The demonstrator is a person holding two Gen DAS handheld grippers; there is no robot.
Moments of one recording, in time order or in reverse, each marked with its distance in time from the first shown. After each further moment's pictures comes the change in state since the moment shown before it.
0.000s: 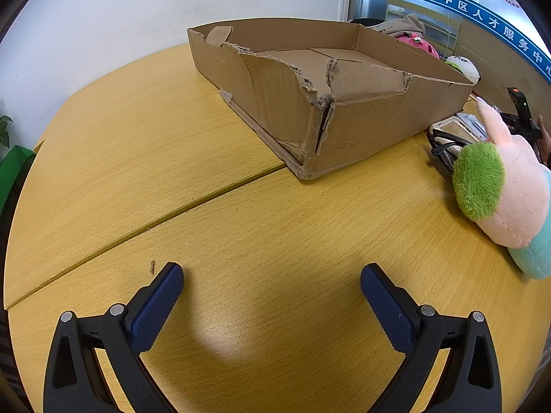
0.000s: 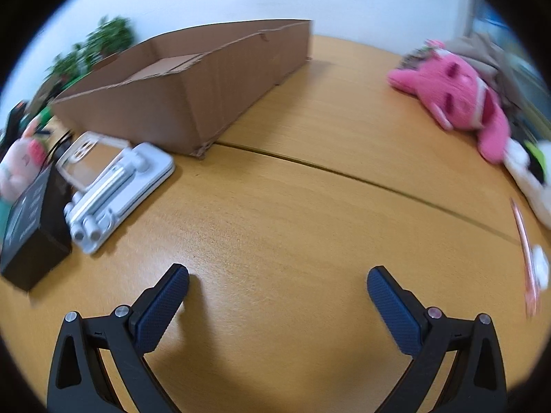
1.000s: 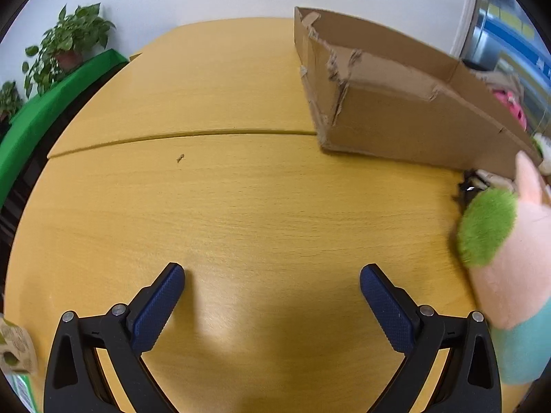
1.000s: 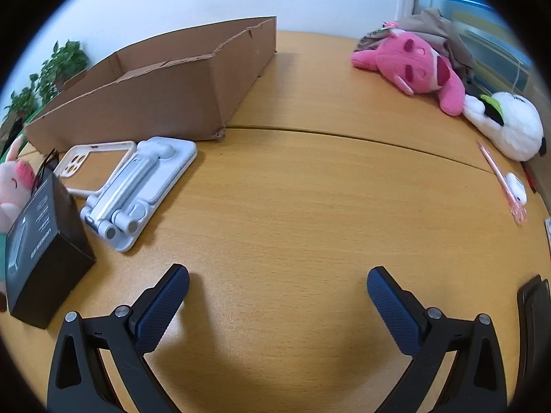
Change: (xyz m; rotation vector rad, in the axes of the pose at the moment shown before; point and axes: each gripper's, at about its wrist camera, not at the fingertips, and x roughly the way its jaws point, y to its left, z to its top) left arm -0.032 -0.061 -0.036 -0.479 0.028 0.259; right arm -0.021 0.047 -0.026 0.165 0.017 -0.126
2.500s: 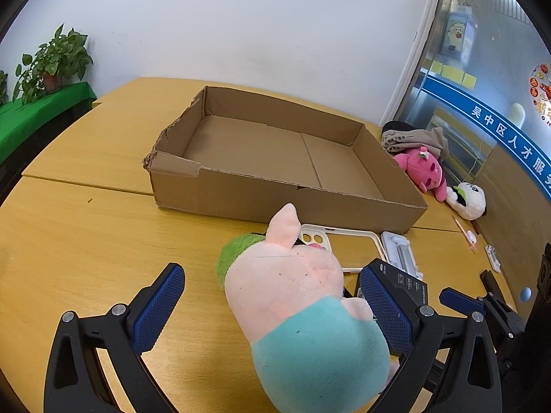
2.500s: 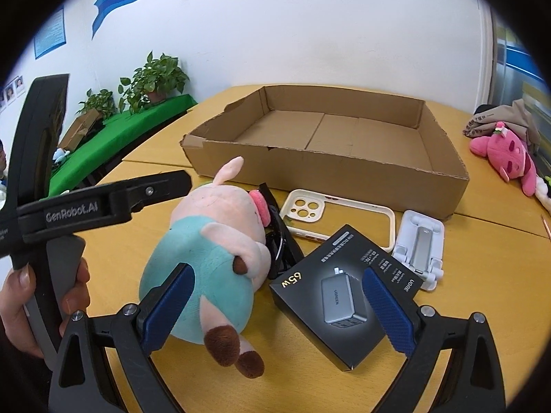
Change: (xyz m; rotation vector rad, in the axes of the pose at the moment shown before) left arm -0.096 -0.137 -0.011 -0.054 -0.245 -0.218; right arm -0.106 0.224 0.005 -0.133 -0.193 0.271
